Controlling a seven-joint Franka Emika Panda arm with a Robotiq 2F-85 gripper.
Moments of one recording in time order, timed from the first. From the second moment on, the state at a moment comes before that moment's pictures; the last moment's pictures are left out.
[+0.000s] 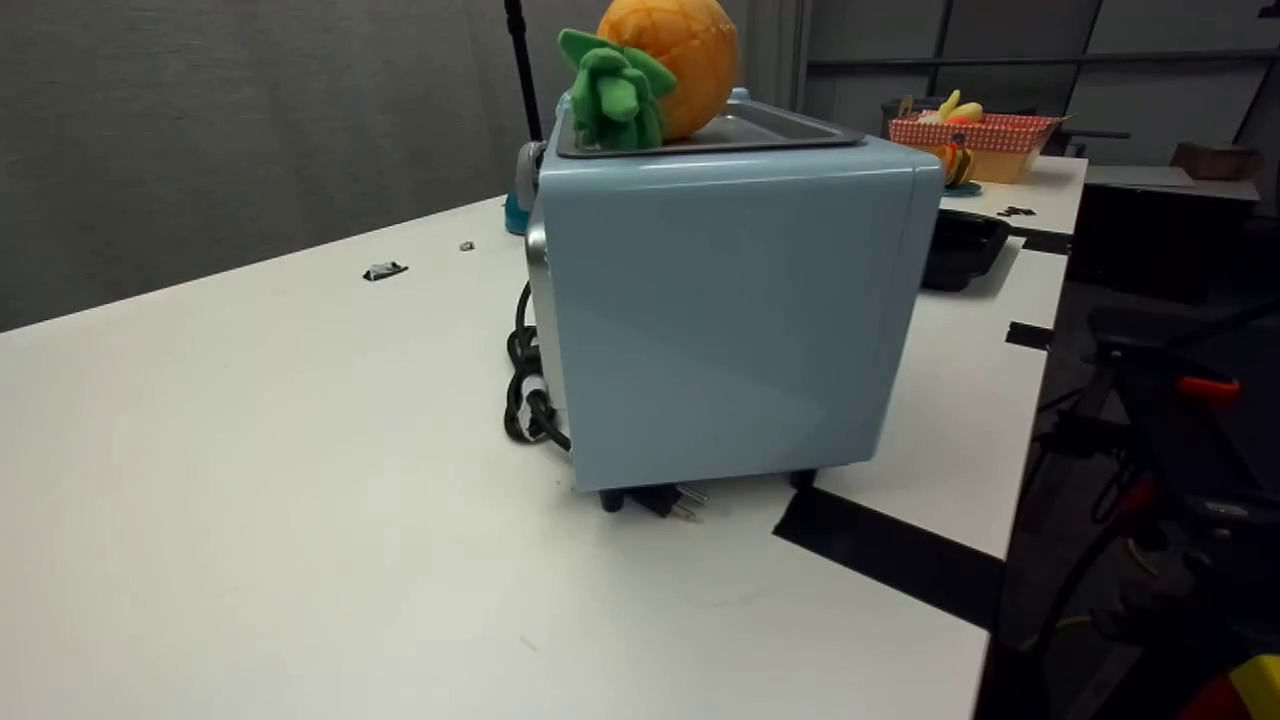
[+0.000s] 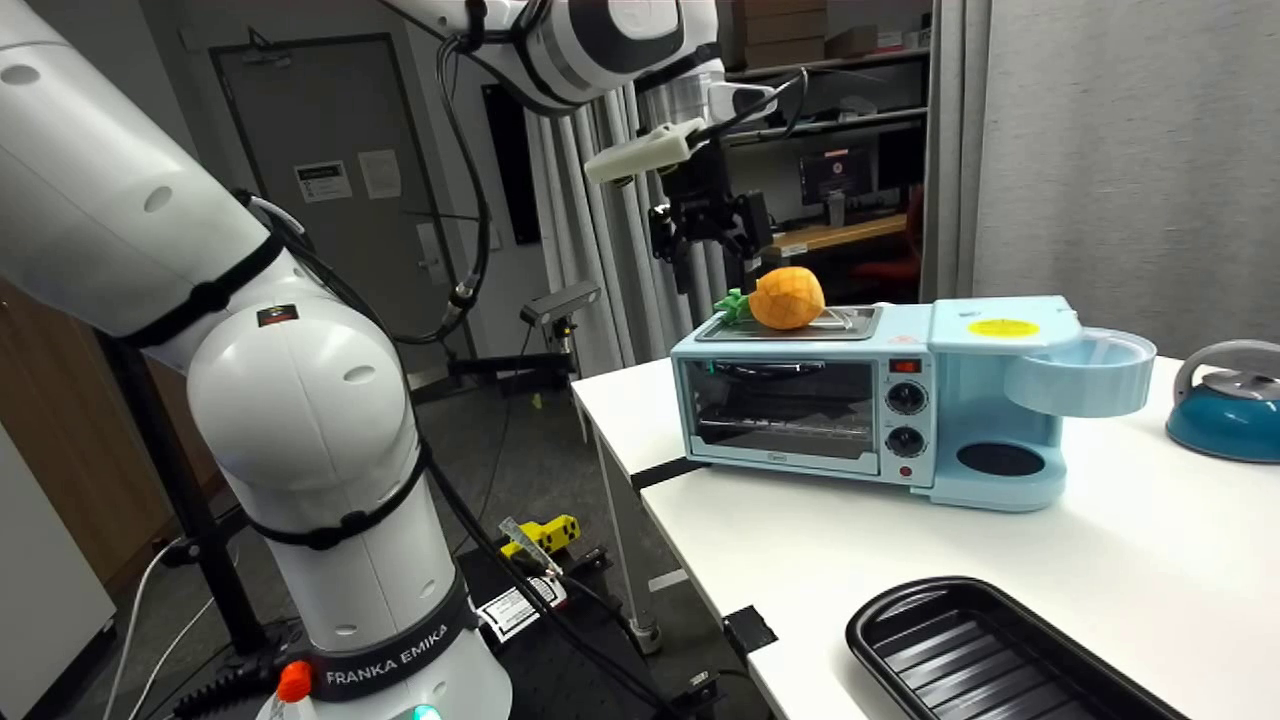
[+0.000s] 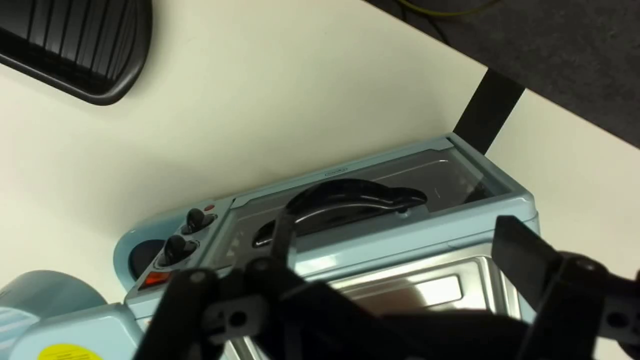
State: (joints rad) arm 0.12 -0.50 0.06 -2.52 0.00 2.10 -0.10
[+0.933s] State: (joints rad) arm 0.02 -0.36 0.01 -2.50 -0.07 2.19 -0.09
